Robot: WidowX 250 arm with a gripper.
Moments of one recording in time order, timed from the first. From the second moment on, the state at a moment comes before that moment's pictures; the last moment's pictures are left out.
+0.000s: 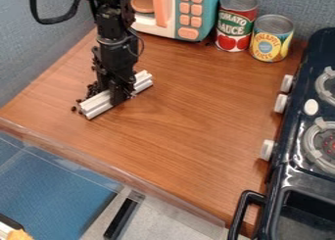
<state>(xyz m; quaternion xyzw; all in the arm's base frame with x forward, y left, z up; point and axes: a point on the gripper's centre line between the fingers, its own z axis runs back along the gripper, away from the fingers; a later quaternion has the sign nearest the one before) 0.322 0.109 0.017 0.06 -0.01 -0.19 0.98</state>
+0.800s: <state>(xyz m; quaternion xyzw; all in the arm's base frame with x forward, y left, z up) 0.336 0.124 0.020 0.06 -0.02 -0.11 0.99</state>
